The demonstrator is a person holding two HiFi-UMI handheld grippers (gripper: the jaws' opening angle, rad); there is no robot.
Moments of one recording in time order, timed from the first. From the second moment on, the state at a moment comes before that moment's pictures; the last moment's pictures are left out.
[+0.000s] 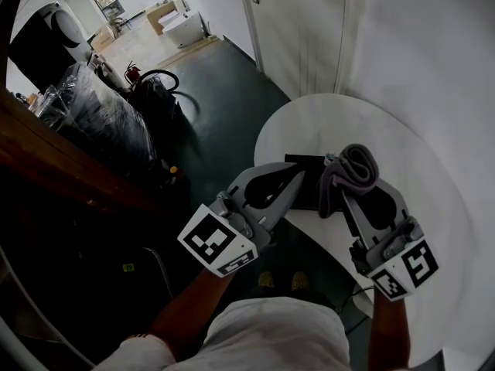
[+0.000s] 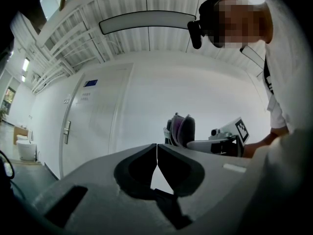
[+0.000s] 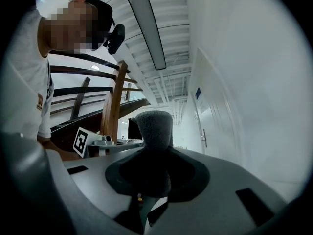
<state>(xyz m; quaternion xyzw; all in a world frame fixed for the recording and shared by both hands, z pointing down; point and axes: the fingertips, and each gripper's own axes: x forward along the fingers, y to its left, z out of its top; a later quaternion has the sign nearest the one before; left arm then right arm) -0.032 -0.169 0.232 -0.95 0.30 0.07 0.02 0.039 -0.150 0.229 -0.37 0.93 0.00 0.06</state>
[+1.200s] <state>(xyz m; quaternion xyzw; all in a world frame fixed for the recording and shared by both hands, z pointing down) -0.028 -0.157 0.236 -0.95 0.29 0.08 0.02 0.037 -0.142 0.233 -0.37 0.93 0.00 0.07</state>
